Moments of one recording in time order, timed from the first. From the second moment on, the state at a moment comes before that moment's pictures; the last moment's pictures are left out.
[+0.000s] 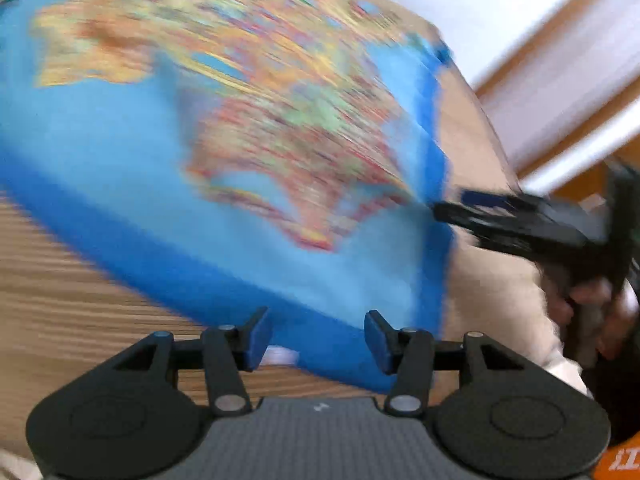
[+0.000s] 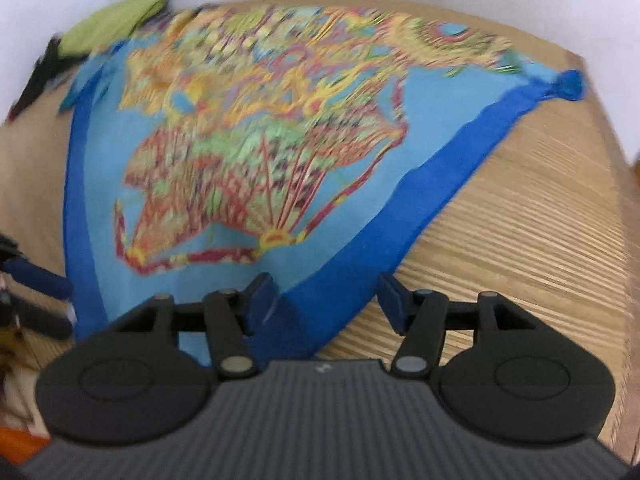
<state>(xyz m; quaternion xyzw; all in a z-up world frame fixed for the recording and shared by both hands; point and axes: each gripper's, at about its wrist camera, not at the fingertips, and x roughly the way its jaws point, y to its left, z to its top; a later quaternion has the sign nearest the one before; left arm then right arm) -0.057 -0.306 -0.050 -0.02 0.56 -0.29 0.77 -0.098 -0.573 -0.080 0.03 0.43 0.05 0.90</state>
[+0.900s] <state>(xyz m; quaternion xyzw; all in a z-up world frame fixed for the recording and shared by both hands) 0.157 0.051 -0.009 0.02 0.49 -0.14 0.86 0.046 -0.202 -0.046 0.09 0.34 0.06 0.93</state>
